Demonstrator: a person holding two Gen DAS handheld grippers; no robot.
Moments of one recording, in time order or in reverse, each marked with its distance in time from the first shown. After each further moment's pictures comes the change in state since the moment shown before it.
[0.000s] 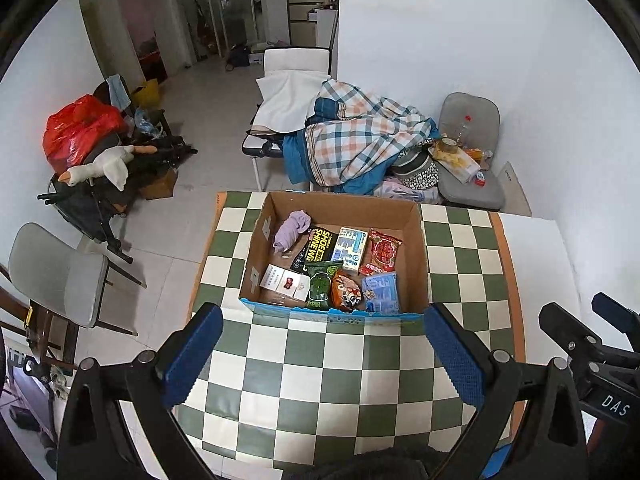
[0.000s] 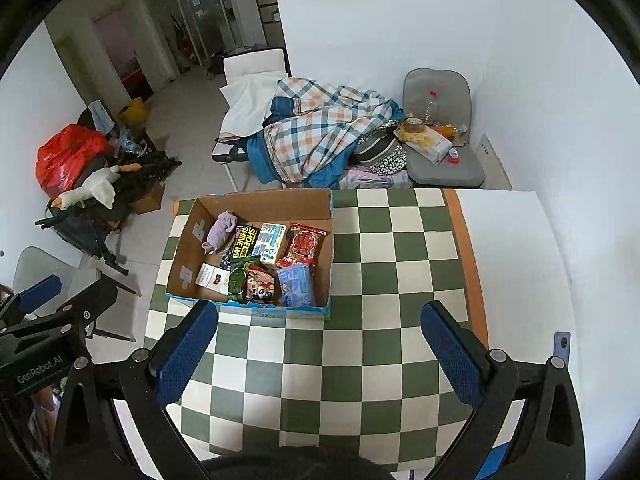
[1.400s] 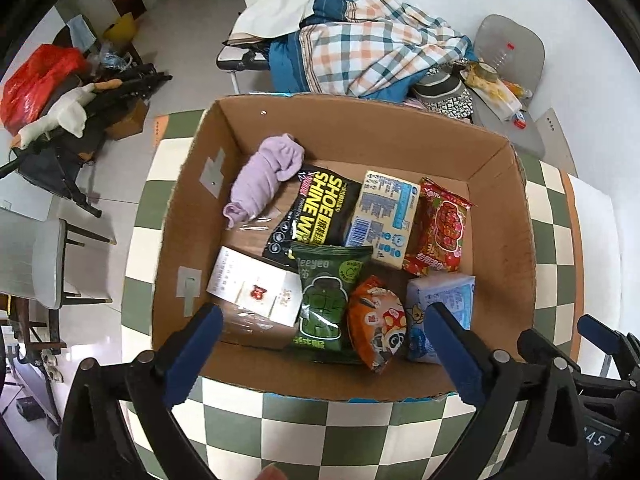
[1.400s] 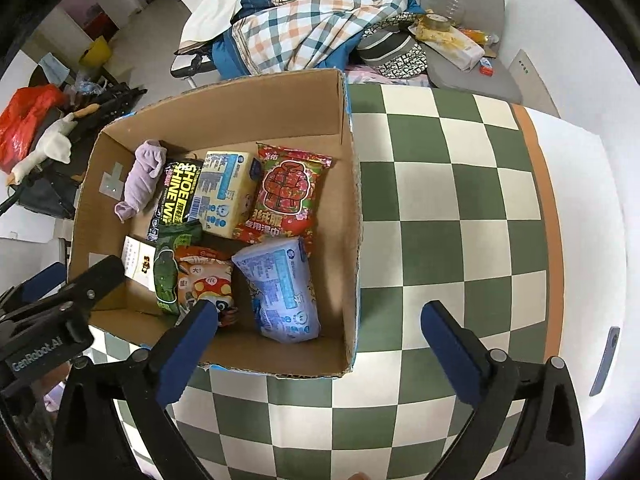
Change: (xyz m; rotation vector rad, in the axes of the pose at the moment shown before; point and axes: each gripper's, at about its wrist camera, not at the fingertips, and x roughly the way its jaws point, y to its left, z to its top) left arm 0.281 0.014 0.027 -0.012 0.305 -0.020; right arm 0.312 0.013 0.019 0.036 0.351 -0.032
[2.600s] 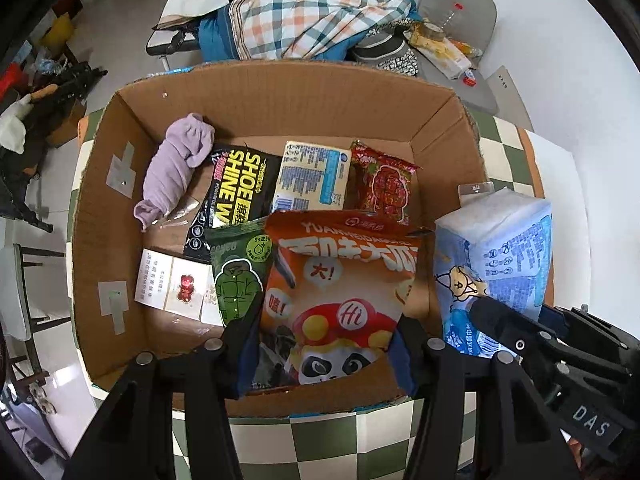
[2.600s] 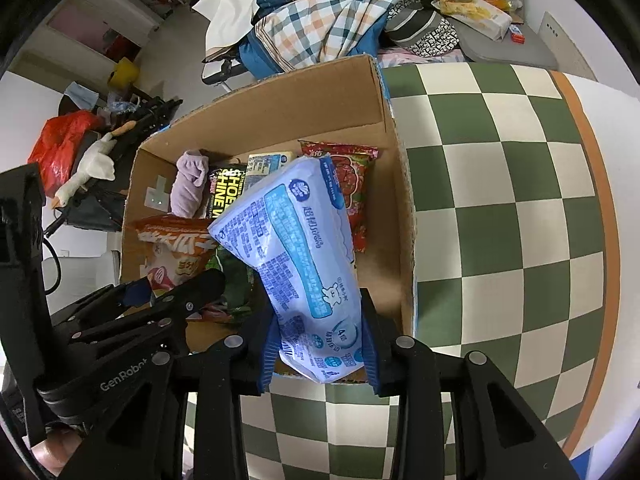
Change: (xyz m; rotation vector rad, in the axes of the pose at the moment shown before) left arm 0.036 -0.035 0.008 0.120 0.133 -0.177; right arm 0.012 -0.003 0.007 0.081 0.050 0.228
